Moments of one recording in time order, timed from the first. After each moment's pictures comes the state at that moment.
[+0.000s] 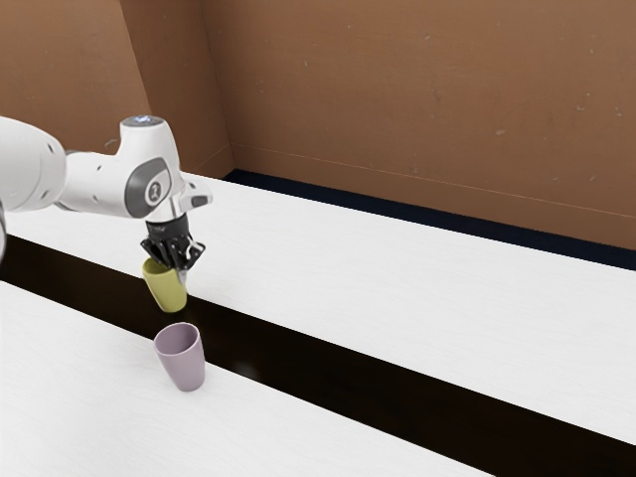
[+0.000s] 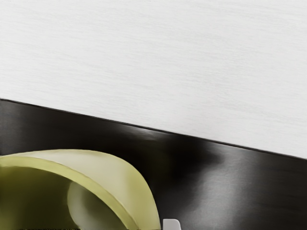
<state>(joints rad) 0.03 0.36 0.20 -1.87 -0.01 2.23 0.03</state>
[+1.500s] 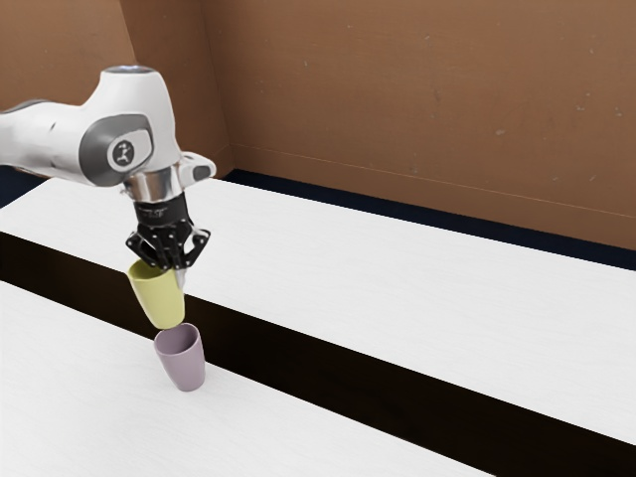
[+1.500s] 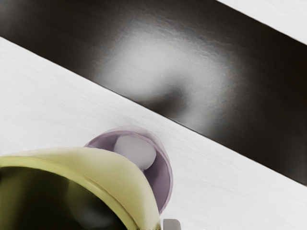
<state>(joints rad) -0.05 -0.13 0.06 -2.13 0.00 1.90 -0.46</state>
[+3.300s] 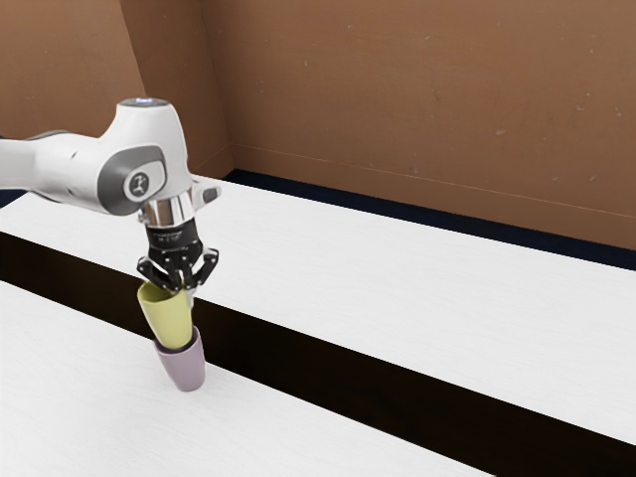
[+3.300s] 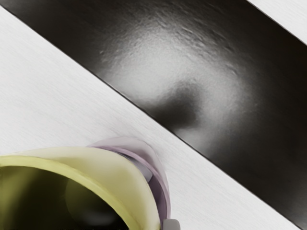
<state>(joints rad) -0.04 -0.05 0.05 -2.18 0.00 2.02 -0.63</state>
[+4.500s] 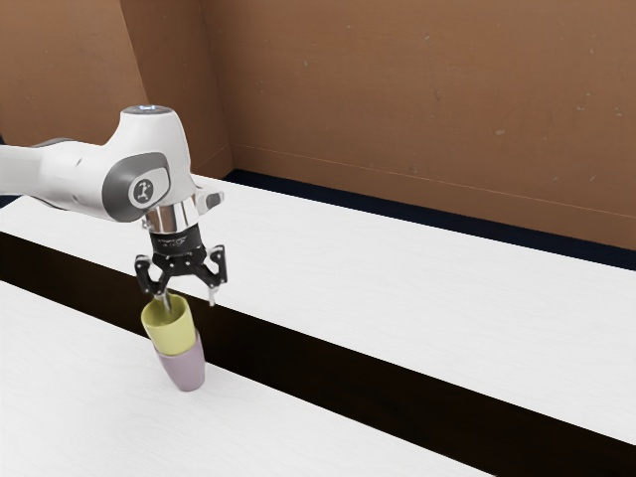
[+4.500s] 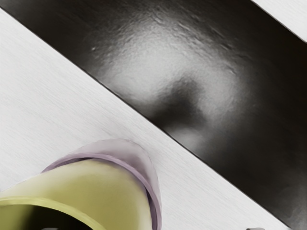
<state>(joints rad) -0.04 -0.04 0.05 -2.19 -0.02 2.05 -0.63</state>
